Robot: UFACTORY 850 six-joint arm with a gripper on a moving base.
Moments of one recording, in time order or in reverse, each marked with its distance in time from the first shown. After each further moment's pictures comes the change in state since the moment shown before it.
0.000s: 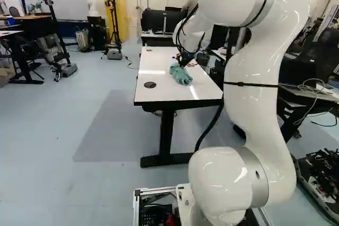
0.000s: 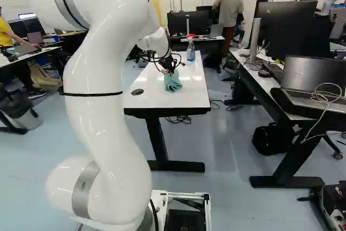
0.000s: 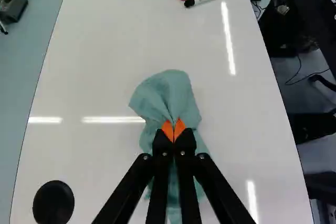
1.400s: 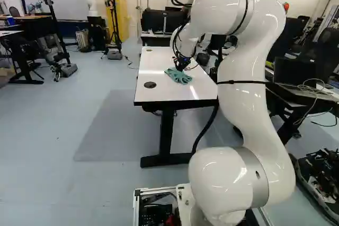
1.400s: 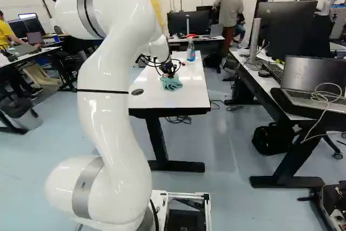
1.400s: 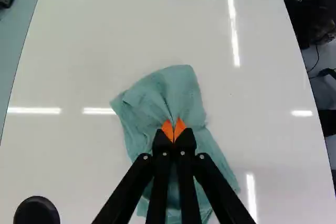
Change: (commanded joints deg) arm 0.5 -5.7 -3.7 0.0 -2.7 0.0
